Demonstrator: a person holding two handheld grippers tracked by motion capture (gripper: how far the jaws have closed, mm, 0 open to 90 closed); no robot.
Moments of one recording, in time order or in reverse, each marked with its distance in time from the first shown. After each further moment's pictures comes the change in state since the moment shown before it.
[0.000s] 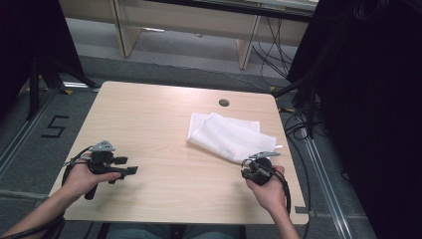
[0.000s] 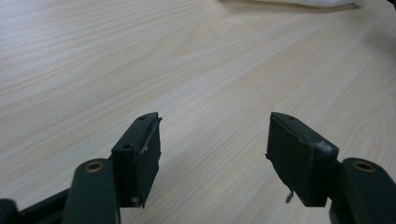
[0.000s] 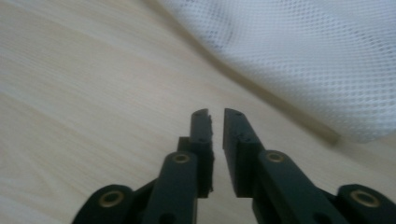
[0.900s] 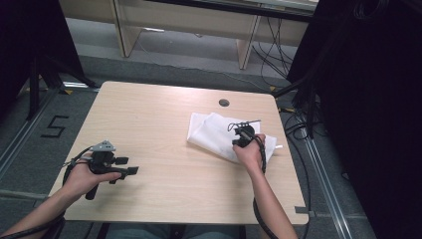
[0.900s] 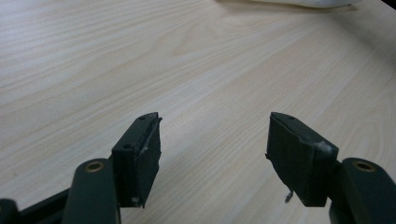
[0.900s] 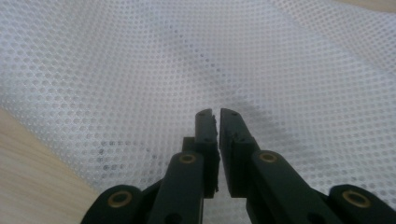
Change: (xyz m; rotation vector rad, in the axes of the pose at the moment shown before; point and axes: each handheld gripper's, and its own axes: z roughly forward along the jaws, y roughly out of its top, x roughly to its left) left arm 0.000 0.000 0.002 -0.002 -0.006 -0.011; right arm -0.025 0.096 0.091 -0.019 -0.085 0.090
